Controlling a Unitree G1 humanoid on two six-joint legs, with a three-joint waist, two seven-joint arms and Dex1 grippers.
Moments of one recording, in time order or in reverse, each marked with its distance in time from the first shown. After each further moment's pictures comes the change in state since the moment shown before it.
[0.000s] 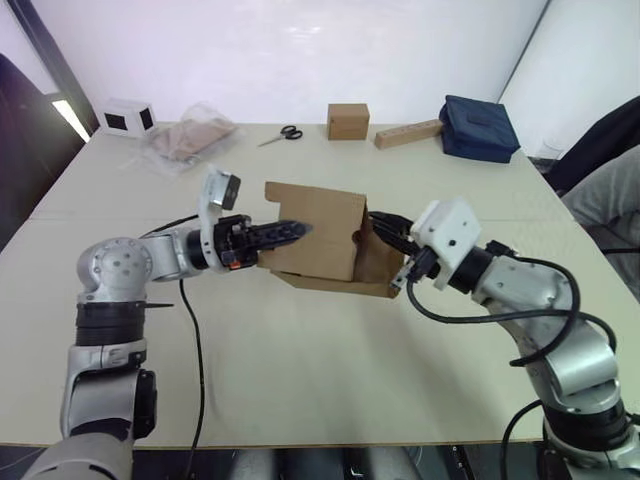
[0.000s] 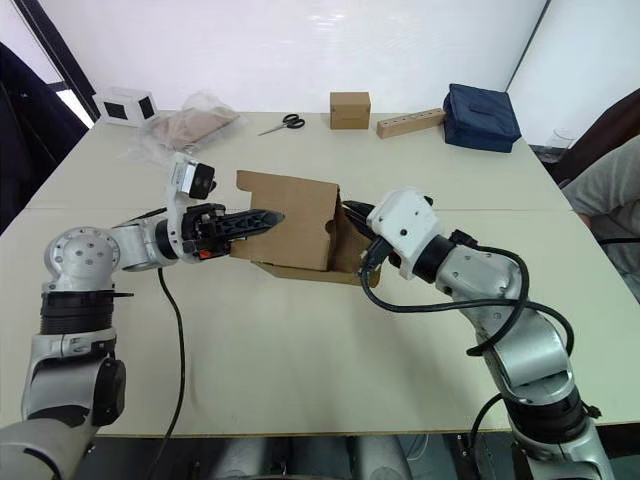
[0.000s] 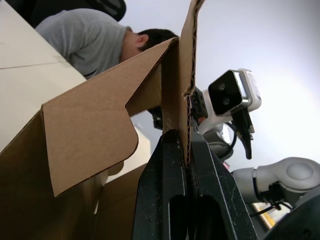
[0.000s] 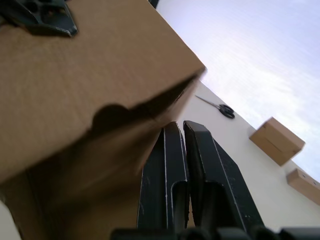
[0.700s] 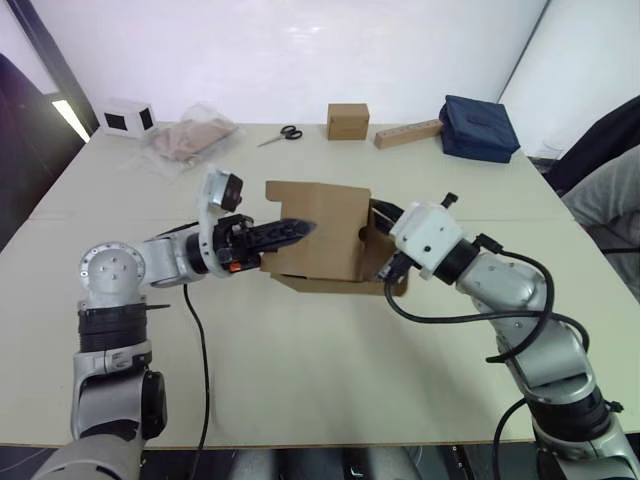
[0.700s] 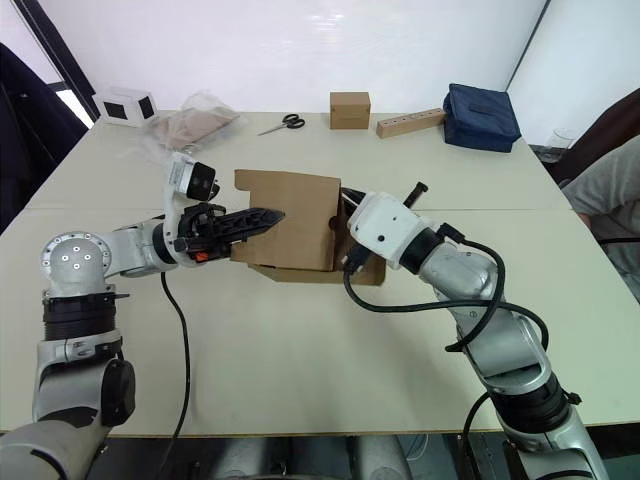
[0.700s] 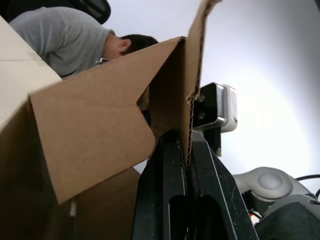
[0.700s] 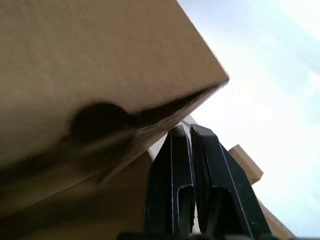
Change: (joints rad) left arm 0.010 -0.049 0.100 -0.007 -0.215 0.141 0.197; right arm -0.022 0.009 0.076 0.081 -0.240 -0.208 -0.070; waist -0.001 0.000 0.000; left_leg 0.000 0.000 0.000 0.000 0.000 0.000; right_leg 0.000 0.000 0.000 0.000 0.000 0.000
